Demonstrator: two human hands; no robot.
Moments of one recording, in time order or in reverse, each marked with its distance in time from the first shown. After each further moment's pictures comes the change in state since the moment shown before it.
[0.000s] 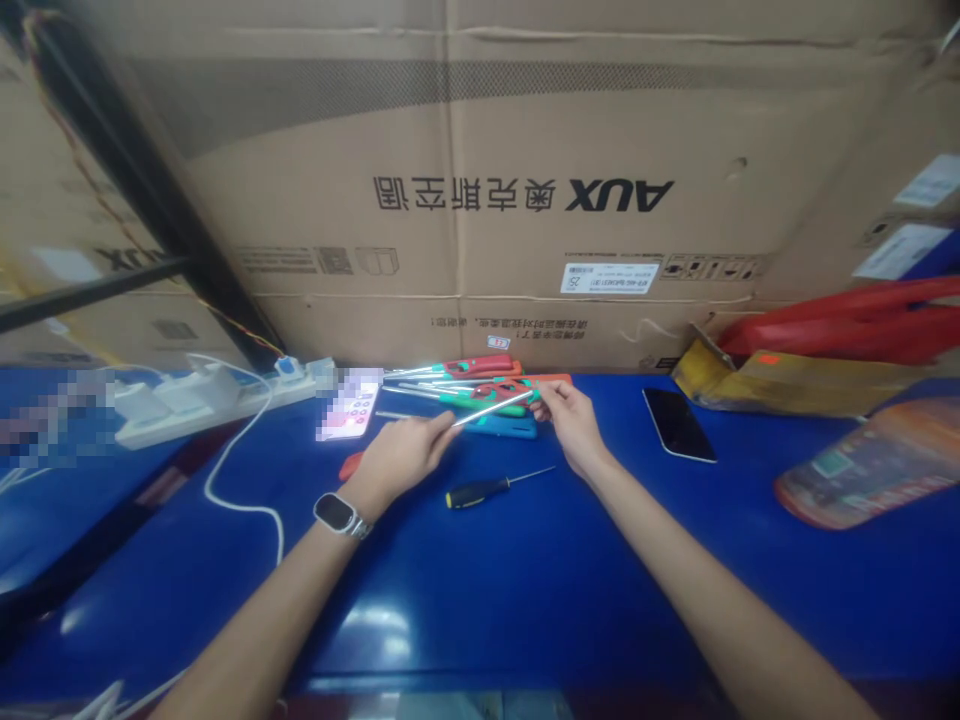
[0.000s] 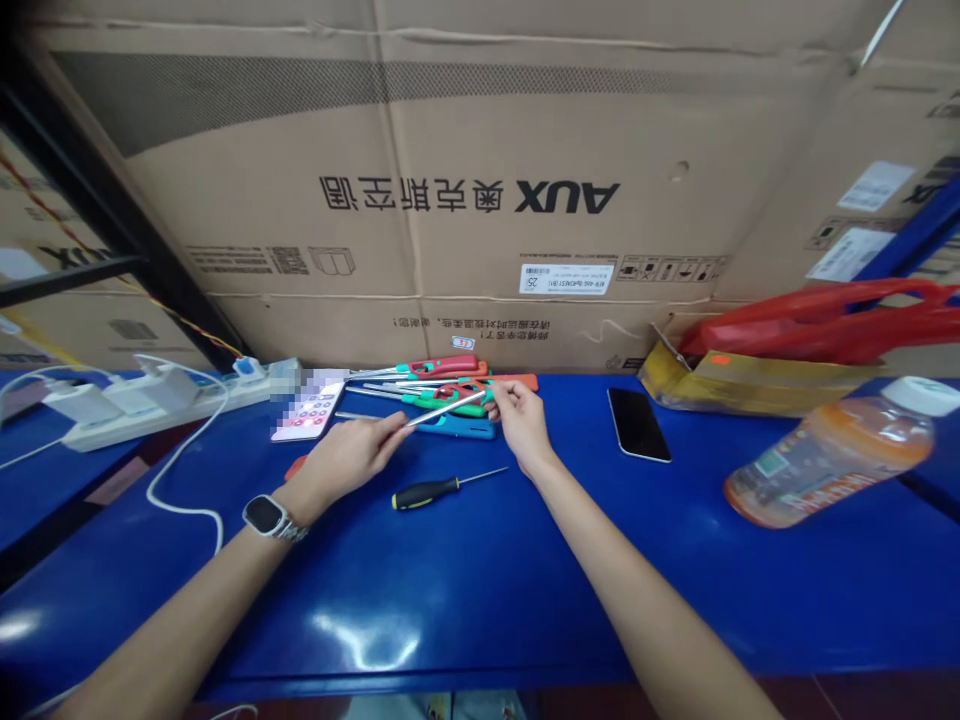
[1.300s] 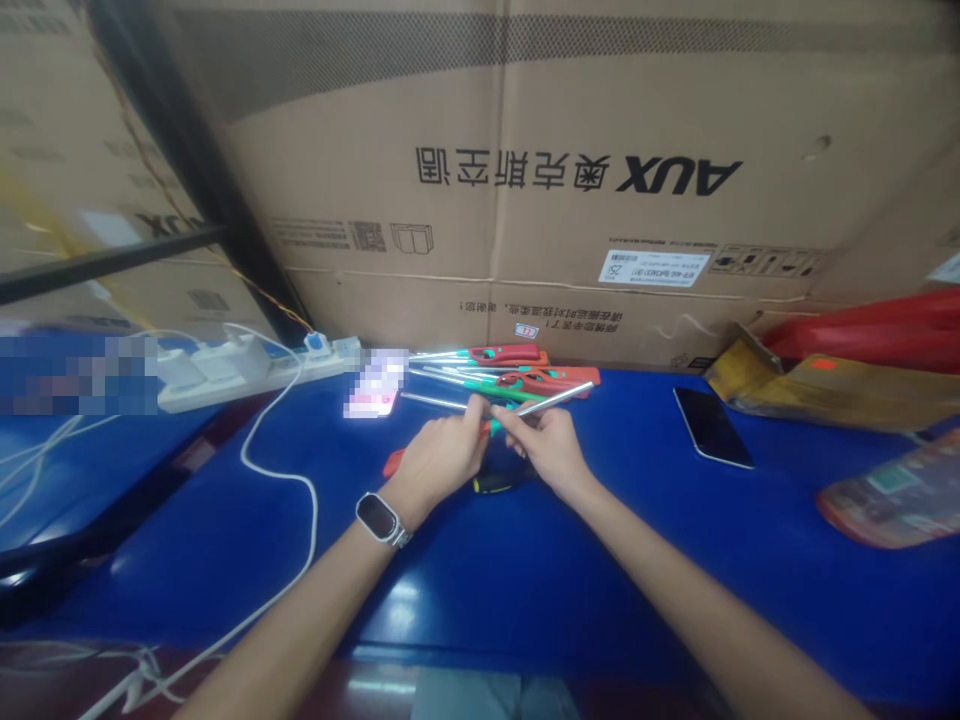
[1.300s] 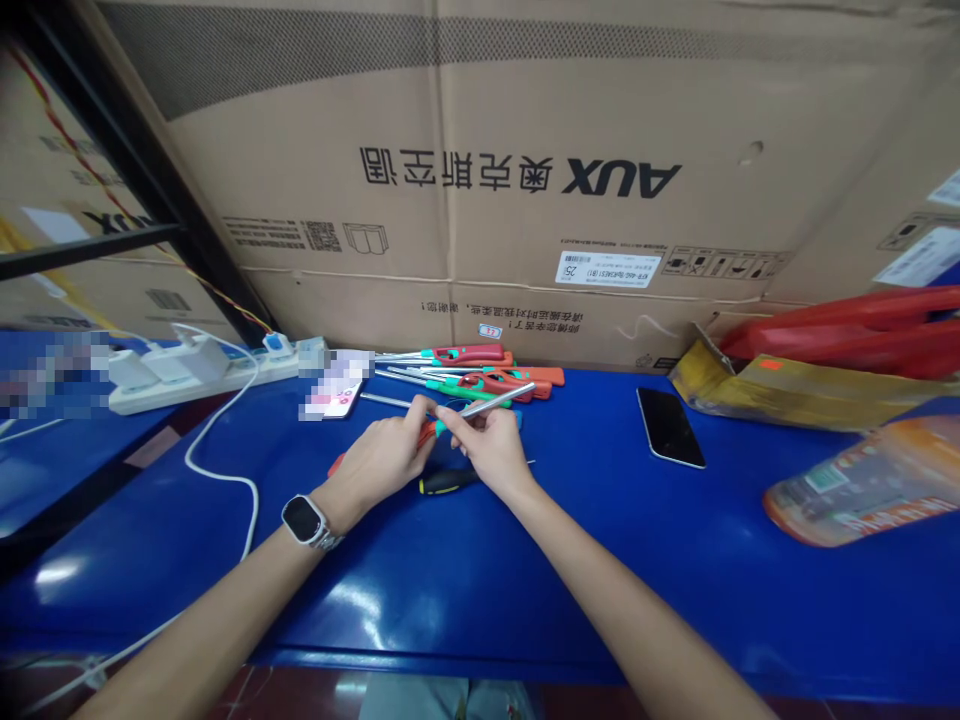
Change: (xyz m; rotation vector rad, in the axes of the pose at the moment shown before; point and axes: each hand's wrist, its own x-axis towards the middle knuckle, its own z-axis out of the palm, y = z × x) left_hand -0.013 0.034 -0.005 -0.025 -0.078 -0.123; right_hand -0.054 -0.017 0.063 -0.075 -0.230 0.071
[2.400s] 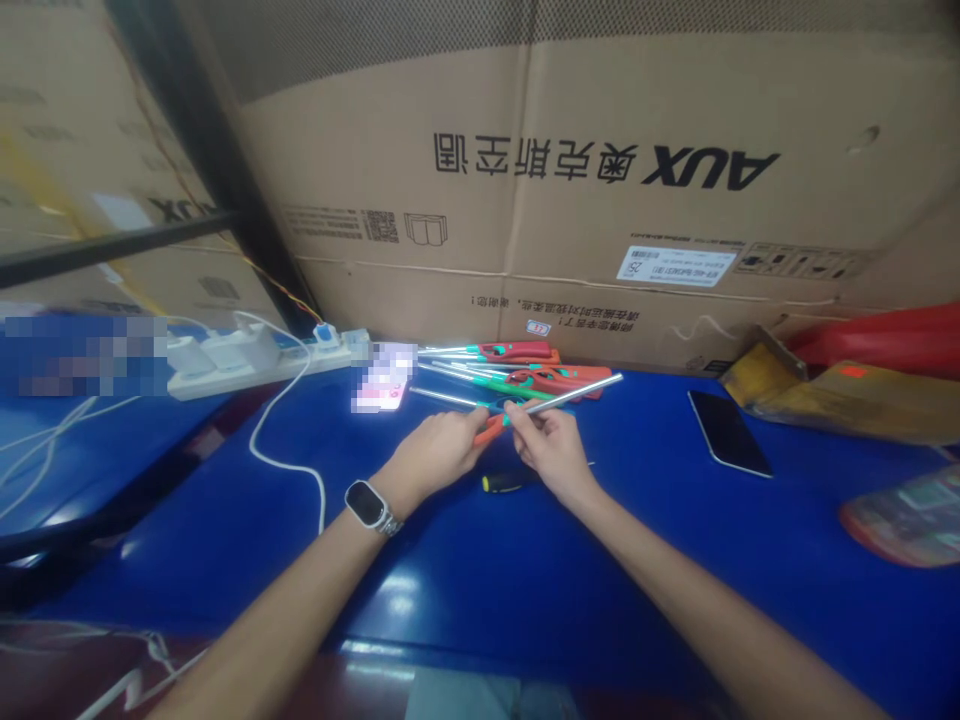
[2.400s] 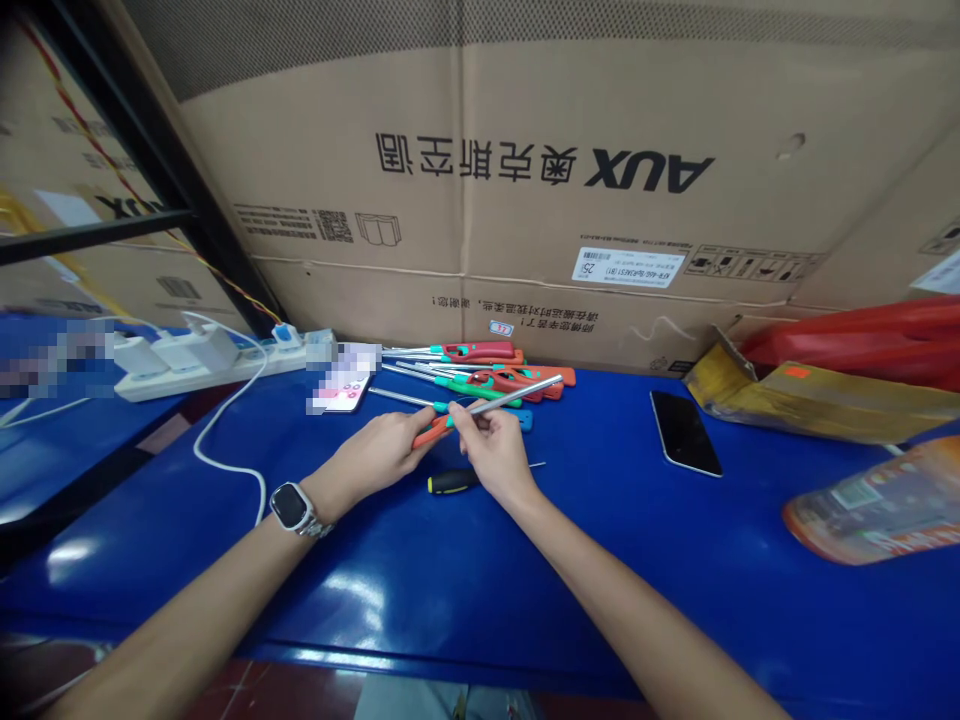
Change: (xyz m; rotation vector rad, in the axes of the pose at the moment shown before) left_hand -0.001 -0.027 0.007 -0.037 -0.021 0.136; right_hand -0.002 0.011 0.008 0.045 -0.018 -0.029
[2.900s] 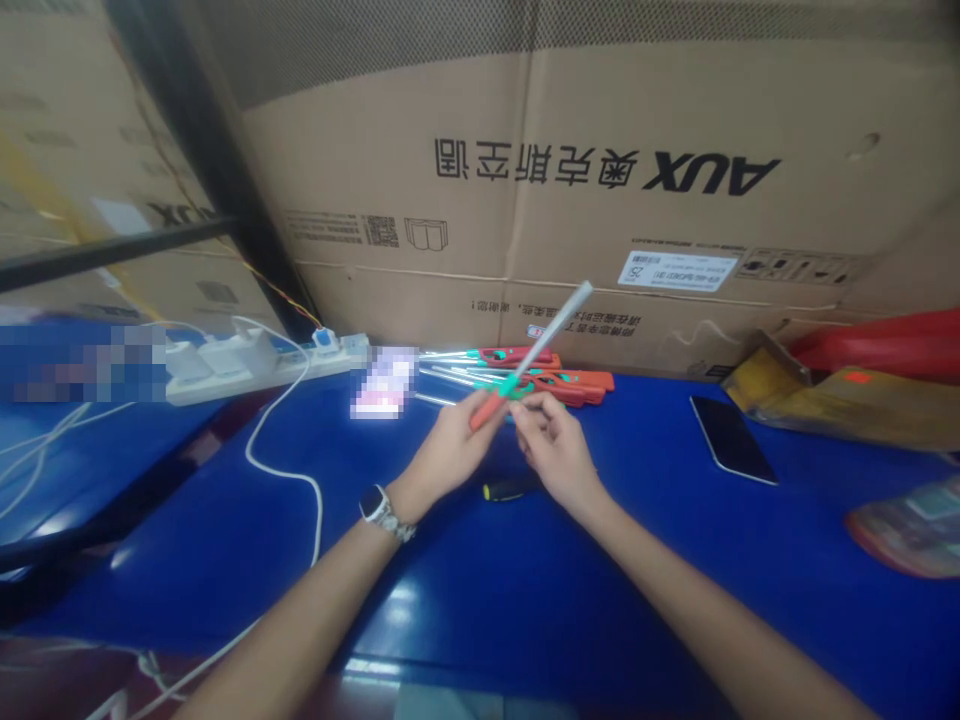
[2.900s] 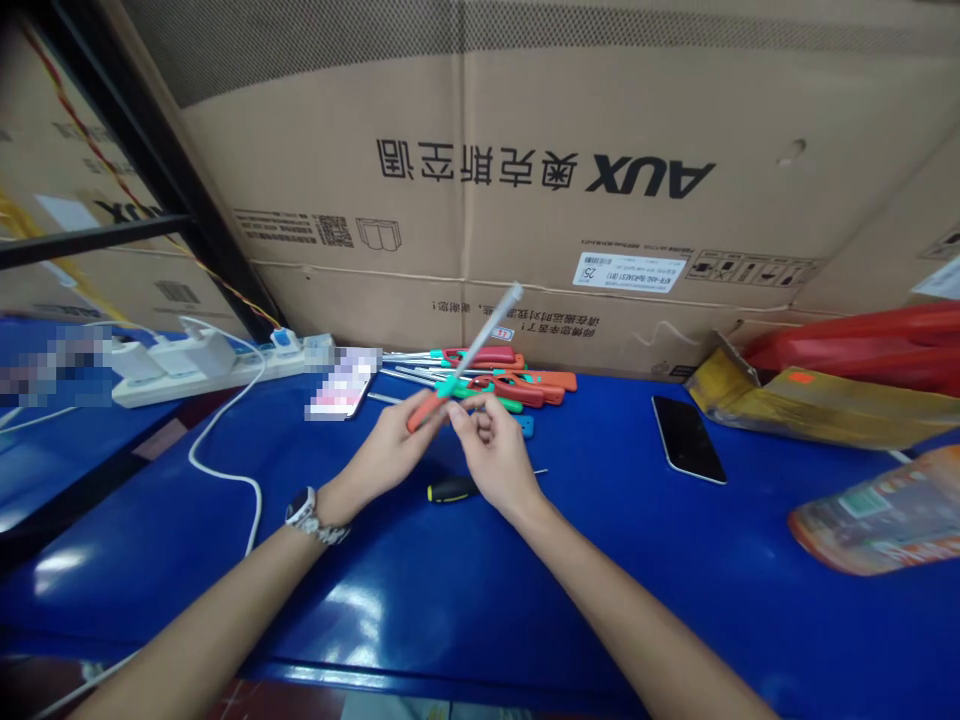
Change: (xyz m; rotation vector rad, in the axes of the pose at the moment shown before) left_hand 0.014 0.015 0.004 -0.864 0.325 -0.095; right_hand -0.003 -0.006 -0.002 -0.124 -0.030 -0.104
